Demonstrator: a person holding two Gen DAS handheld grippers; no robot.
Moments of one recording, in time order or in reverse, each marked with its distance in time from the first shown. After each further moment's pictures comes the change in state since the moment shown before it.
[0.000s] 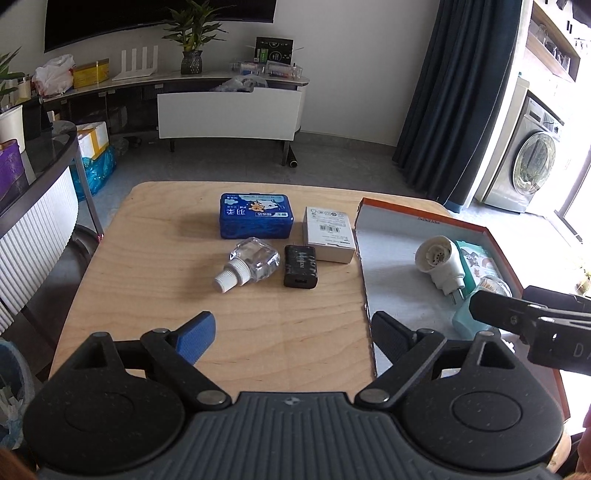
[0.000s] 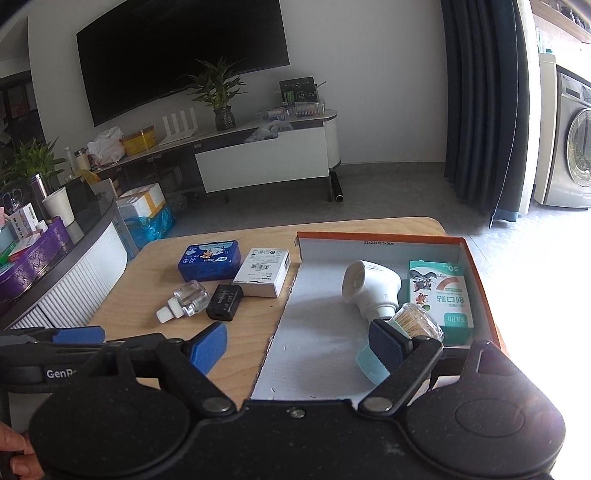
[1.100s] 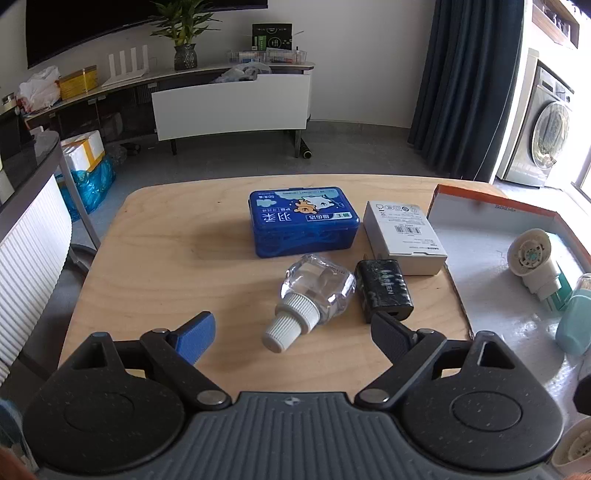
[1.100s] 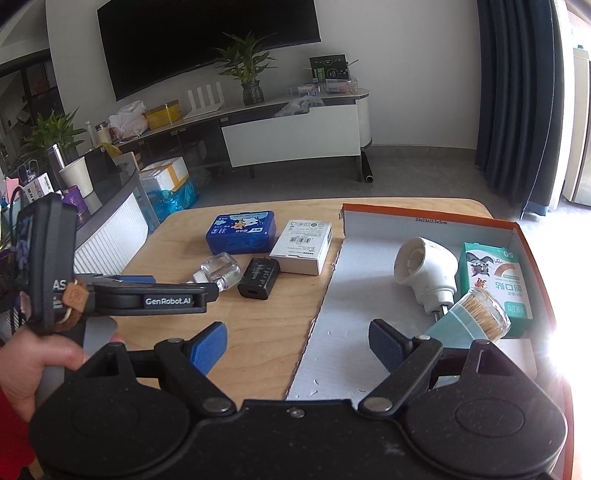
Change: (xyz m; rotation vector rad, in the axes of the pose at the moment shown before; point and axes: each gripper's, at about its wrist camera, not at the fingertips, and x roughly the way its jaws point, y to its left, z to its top) left arm 0.093 0.045 0.022 0.112 0.019 0.041; right arm 0.037 0.026 -0.009 -0.047 0.069 0.072
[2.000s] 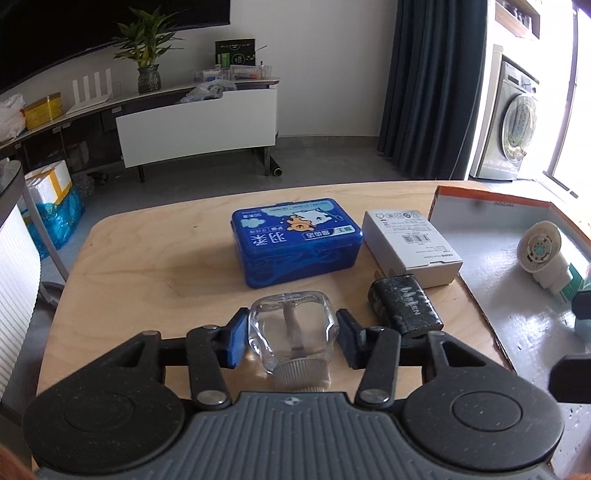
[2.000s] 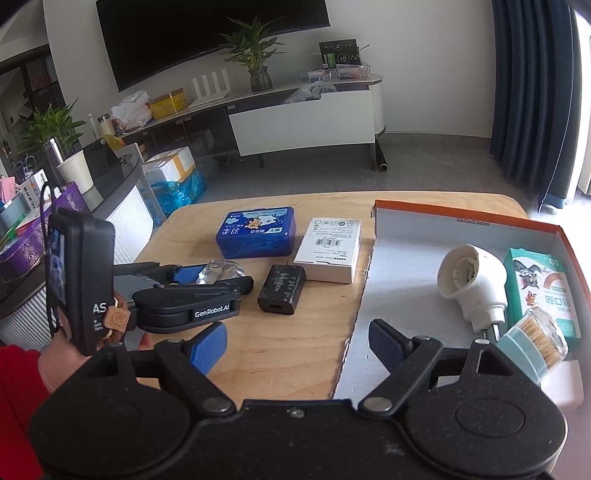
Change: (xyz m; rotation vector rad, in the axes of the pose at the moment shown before) left arm 0.019 0.015 0.001 0.065 -0.066 -0.083; right arm 0.046 0.021 0.020 0.008 0.051 0.025
